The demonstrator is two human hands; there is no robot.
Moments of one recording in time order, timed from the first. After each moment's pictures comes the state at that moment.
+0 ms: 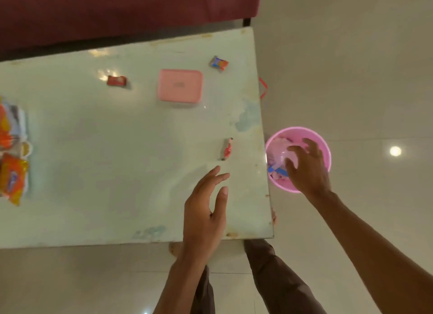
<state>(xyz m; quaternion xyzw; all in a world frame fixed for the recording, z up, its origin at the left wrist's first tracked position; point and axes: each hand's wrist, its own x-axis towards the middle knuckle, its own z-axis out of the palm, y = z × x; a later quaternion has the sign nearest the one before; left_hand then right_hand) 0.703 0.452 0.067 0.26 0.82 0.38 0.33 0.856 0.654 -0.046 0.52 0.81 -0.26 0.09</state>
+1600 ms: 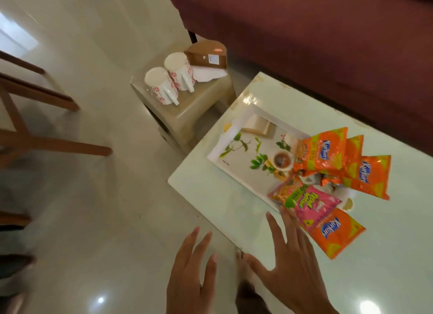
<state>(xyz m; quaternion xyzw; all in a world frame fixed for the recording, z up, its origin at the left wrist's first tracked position) 0.326 -0.079 0.110 0.00 0.94 0.33 0.09 0.334 0.132 0.081 0.09 0.96 -0.22 0.12</state>
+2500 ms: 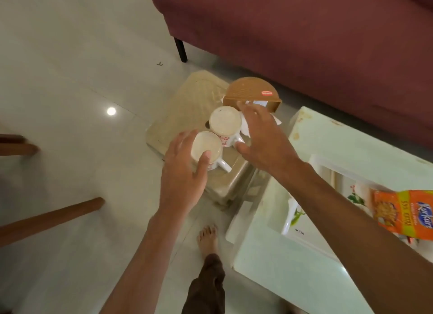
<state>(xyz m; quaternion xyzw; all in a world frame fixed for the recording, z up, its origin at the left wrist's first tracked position) -0.174 -0.195 0.132 0.12 0.92 0.36 0.11 -0.163 -0.002 0.146 0.12 0.96 -0.26 0.07</state>
